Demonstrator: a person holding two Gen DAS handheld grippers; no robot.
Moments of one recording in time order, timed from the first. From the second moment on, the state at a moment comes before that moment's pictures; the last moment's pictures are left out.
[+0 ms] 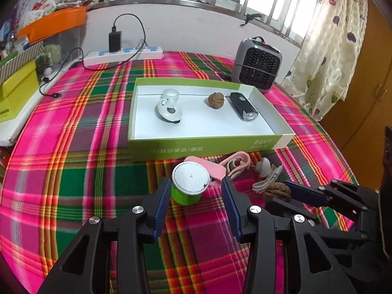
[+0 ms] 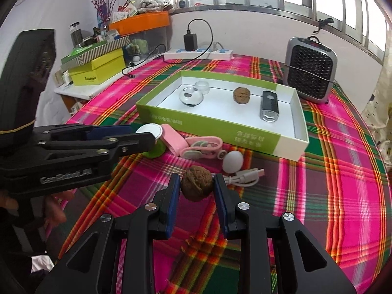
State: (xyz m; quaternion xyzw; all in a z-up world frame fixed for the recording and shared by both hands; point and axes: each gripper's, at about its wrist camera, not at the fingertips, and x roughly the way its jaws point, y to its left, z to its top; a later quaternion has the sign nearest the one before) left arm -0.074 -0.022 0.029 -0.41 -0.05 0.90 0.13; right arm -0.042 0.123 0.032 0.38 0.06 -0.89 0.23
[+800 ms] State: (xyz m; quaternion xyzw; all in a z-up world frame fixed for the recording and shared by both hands) left arm -0.094 -0.022 0.020 -0.42 -0.05 0.90 0.11; right arm -0.046 0.128 0.029 0.38 0.05 -0.89 0.23
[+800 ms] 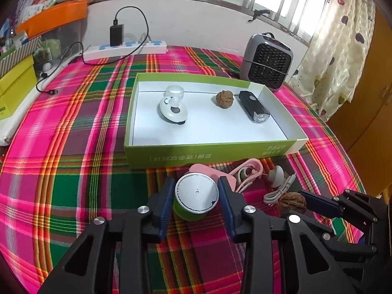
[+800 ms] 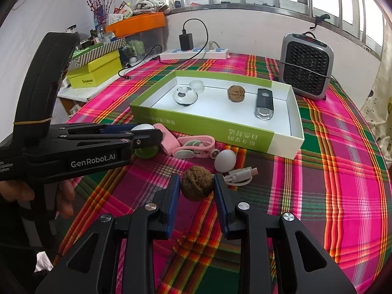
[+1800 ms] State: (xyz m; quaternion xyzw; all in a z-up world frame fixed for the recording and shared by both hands) left arm -0.075 -0.028 0.050 -0.39 -0.04 0.91 0.12; right arm -0.051 0.128 0.053 0.36 0.05 -0.90 0.24
